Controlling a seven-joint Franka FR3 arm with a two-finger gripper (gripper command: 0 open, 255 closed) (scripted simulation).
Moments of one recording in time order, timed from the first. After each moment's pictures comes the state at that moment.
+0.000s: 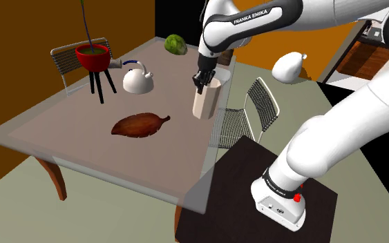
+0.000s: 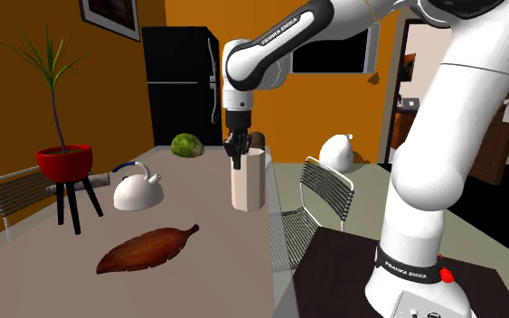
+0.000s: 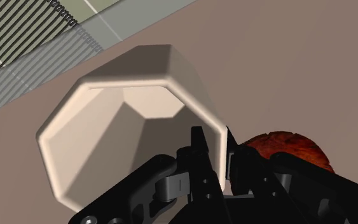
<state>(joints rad) -0.03 -0.25 -0.04 -2.36 0.00 2.11 -0.08</state>
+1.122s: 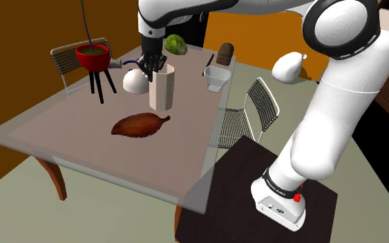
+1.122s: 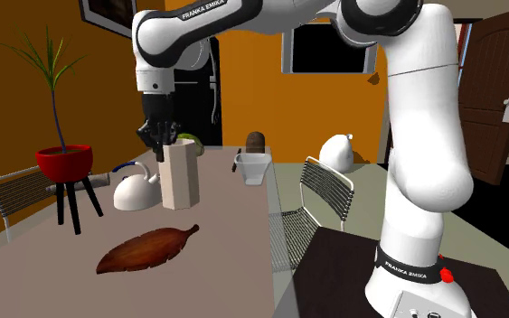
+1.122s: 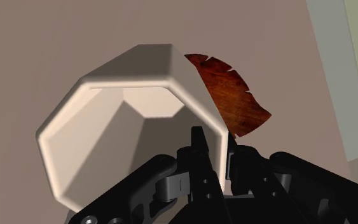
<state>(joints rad) 0.11 0.18 0.11 -1.73 -0.01 1.91 0.21</state>
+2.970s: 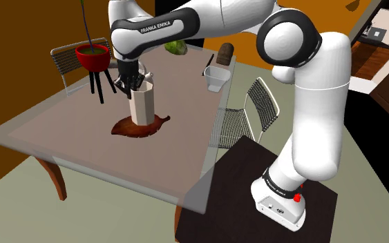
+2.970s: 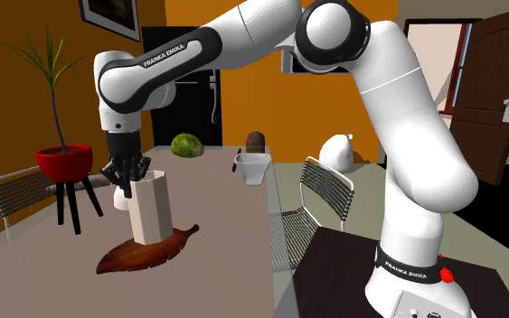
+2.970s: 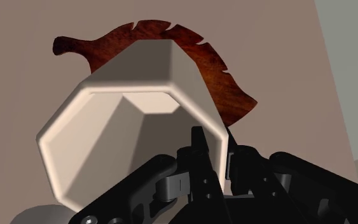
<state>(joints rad) 0.18 0.46 0.13 -1.54 -0.05 2.01 0.32</state>
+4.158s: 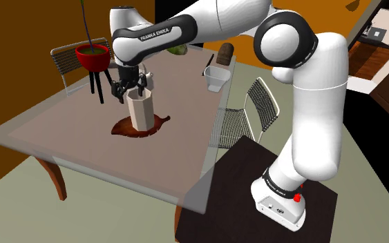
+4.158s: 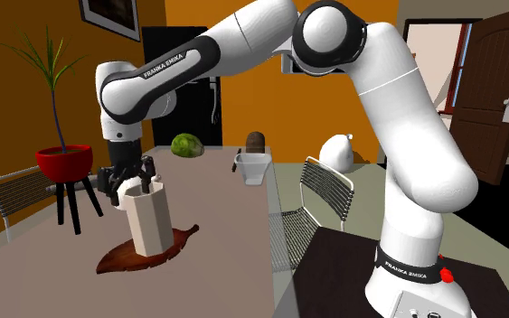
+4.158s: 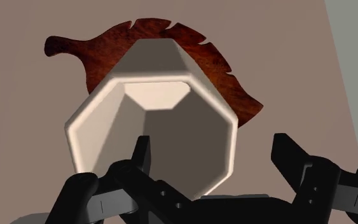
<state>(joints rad) 0.18 0.48 0.13 -1.57 -0.05 2.06 0.32</state>
